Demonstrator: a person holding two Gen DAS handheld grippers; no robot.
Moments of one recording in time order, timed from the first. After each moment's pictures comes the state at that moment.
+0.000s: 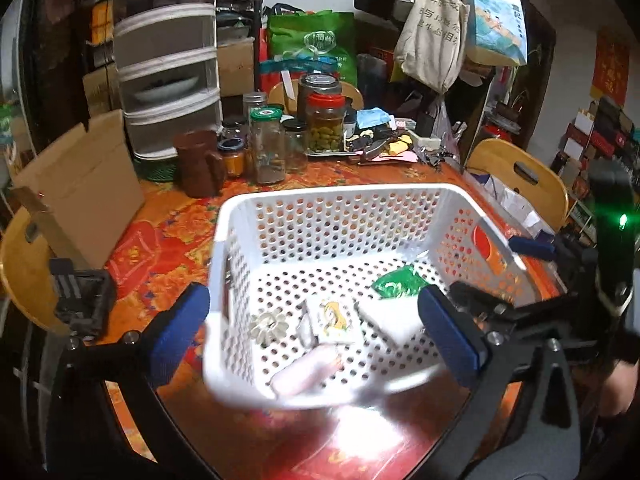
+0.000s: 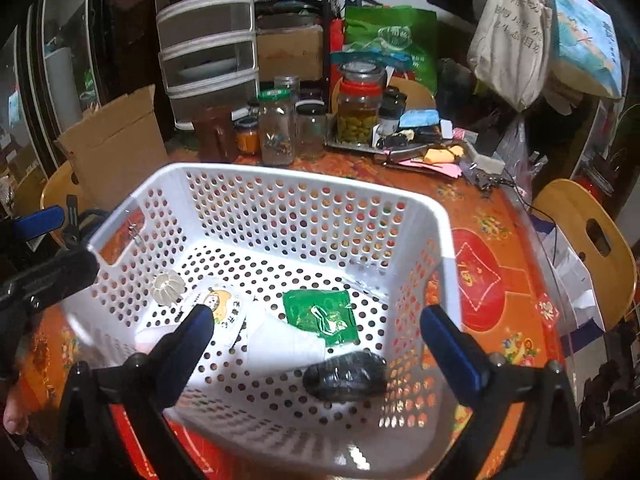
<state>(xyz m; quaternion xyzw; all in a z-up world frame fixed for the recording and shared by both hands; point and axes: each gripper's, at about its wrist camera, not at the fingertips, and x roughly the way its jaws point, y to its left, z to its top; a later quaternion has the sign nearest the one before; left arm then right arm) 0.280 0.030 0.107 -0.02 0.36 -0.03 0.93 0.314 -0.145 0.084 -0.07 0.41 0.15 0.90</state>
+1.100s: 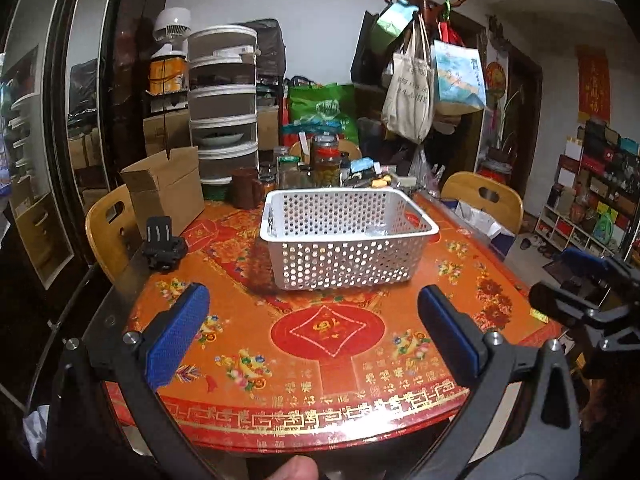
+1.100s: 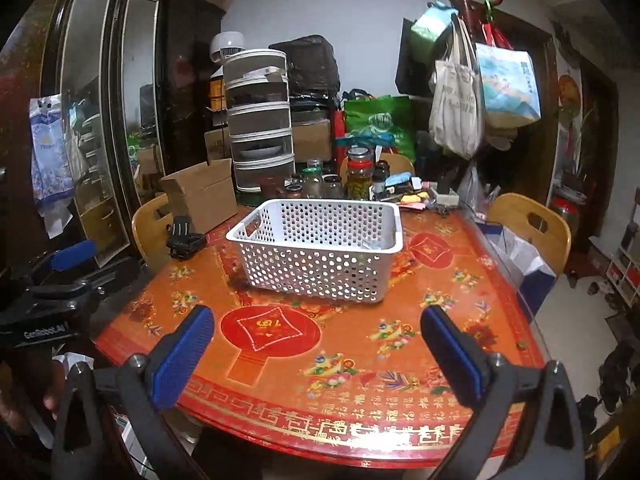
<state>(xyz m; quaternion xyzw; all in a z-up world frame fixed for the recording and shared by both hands) -0.068 0.000 0.162 -0.02 0.25 0.01 0.97 -0.019 -0.192 0.174 -0.02 0.27 0.16 0.95</state>
